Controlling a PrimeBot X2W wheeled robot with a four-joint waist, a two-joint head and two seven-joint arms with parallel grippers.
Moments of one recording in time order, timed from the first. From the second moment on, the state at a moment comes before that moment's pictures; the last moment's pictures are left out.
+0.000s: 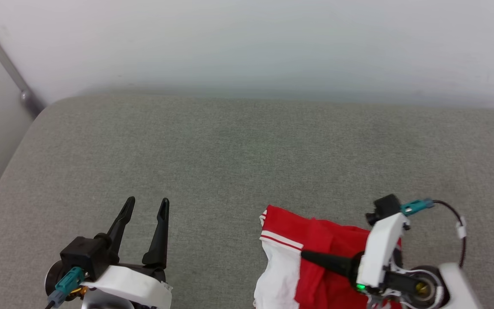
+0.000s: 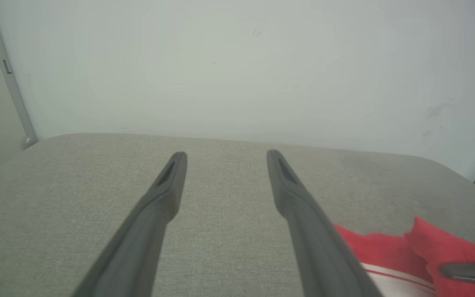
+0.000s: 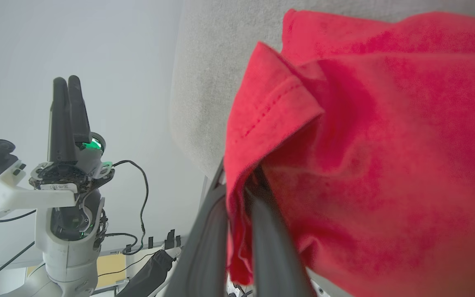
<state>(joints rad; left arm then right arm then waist) -0.05 0.44 -0.44 -0.09 -0.62 0.22 -0.22 -0.21 -0.05 0.08 0.27 1.02 0.13 0.95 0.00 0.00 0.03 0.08</state>
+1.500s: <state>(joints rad) 0.03 0.41 -0.39 -0.01 -0.63 0.25 -0.26 0.11 -0.15 -0.03 -0.13 0.22 0.13 -0.01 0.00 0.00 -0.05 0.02</state>
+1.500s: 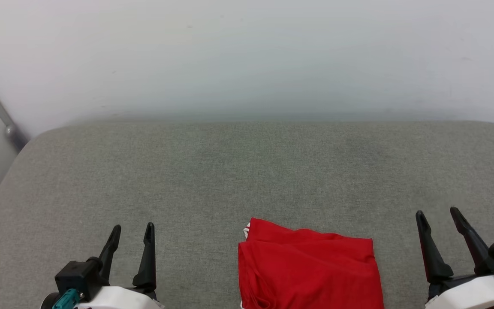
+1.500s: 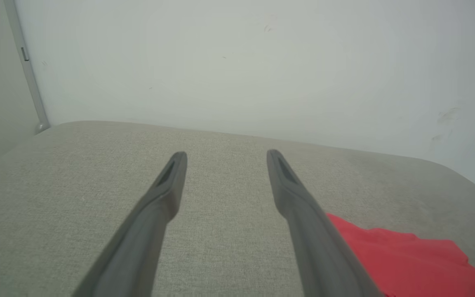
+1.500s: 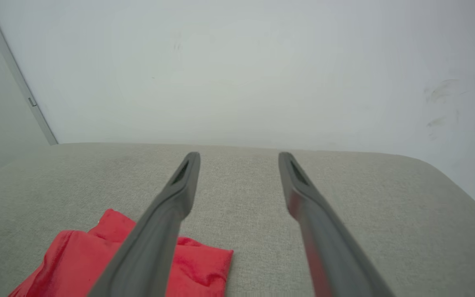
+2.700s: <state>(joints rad) 0.00 0.37 -0.35 -0.02 -0.60 0.24 -0.26 0.04 -0.16 -0.41 0.17 0.56 0.13 0.76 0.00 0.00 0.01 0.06</state>
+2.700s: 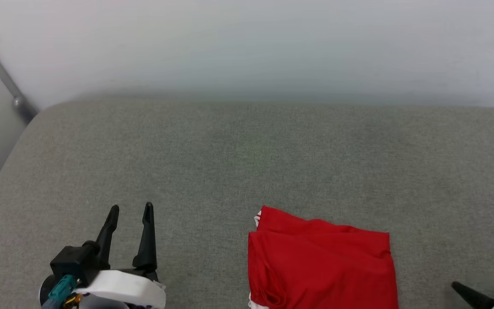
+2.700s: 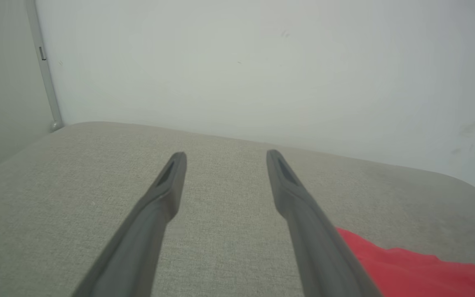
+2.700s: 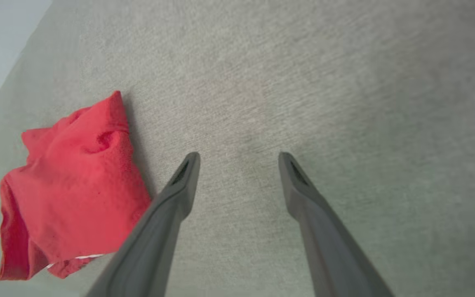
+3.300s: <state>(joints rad) -0.09 0.33 -0.33 0.01 -0.56 0.18 -0.26 -0.14 -0.06 -0.27 0.34 0.94 0.13 0.97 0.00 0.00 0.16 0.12</state>
